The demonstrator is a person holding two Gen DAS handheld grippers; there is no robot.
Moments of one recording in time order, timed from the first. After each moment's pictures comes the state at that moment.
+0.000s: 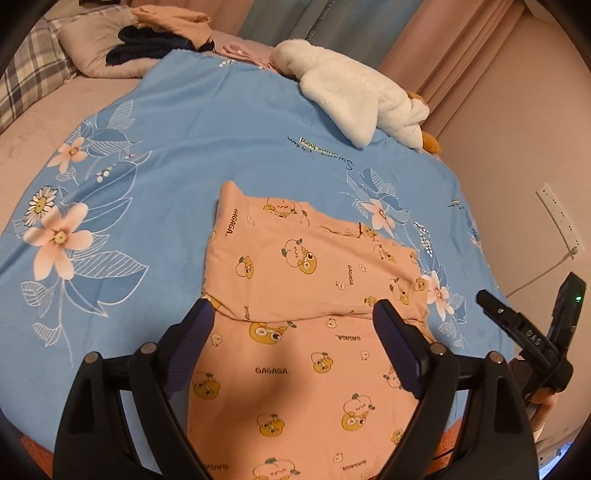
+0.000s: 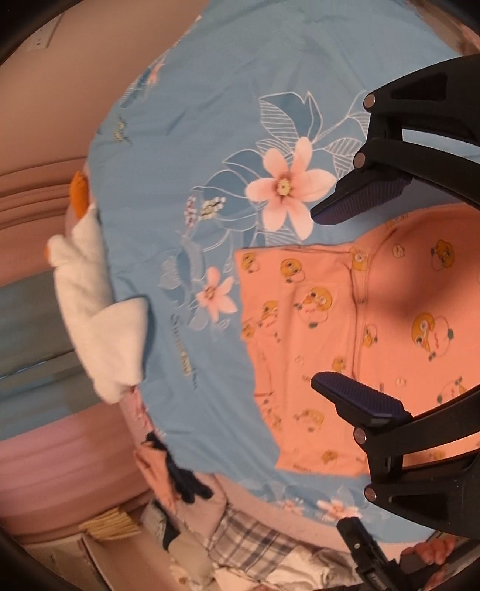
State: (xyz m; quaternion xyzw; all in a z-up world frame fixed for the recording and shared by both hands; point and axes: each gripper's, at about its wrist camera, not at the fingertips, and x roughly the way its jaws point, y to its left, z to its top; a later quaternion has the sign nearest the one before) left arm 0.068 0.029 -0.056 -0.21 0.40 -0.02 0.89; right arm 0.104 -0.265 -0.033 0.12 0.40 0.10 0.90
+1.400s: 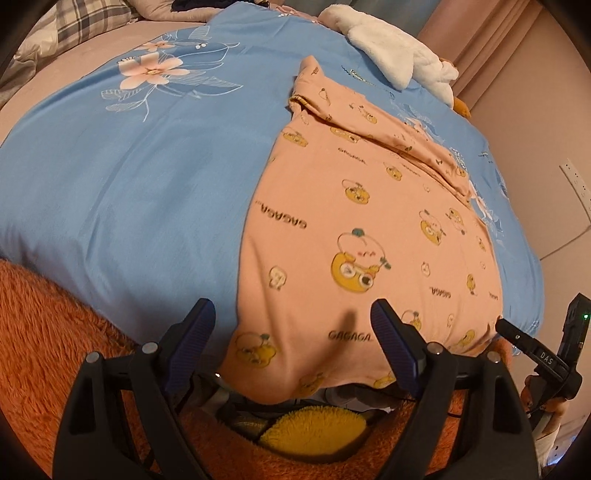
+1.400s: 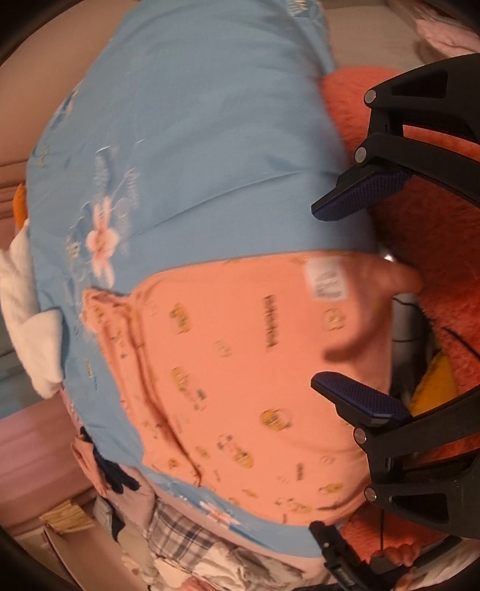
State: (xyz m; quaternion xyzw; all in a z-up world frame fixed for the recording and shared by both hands) left arm -0.095 0.012 -0.170 -0.22 0.45 0.03 0.87; right arm -0.048 -0.306 -0.145 0.11 0.50 0.12 0.85
